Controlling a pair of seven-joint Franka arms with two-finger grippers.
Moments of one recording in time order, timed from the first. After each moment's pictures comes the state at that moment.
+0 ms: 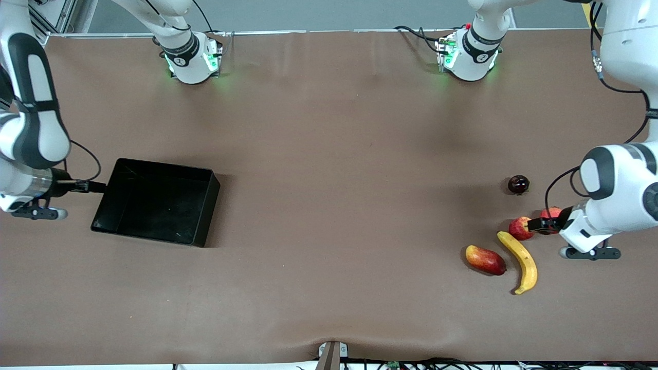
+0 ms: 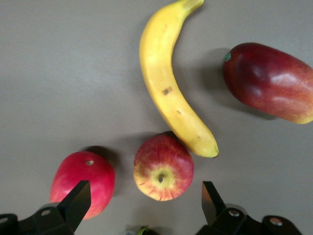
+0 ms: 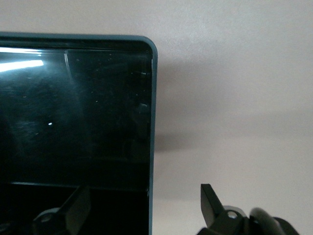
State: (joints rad) left arm 0.21 0.57 -0.13 -1.66 0.10 2.16 0.06; right arm -0.27 0.36 -0.03 -1.93 0.02 2.09 -0.22
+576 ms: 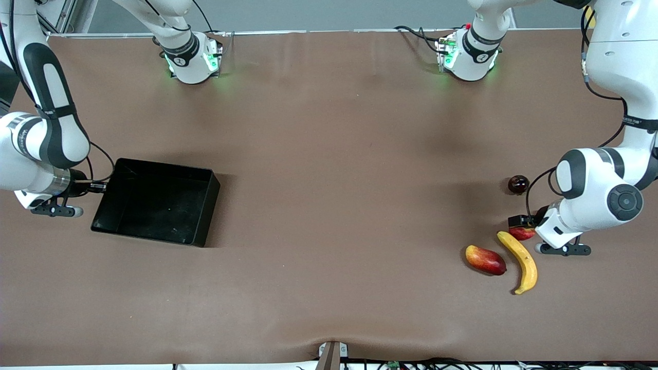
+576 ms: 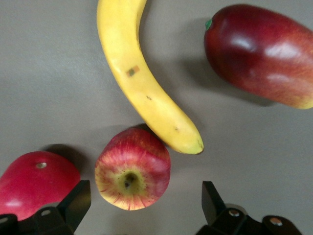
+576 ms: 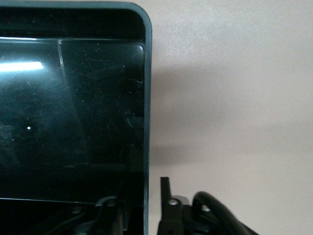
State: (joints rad) left arm 0.19 0.58 -0.14 -1.74 0.10 2.24 0.05; right arm -0.29 0.37 -0.03 -2.00 0.02 2.19 -0.22
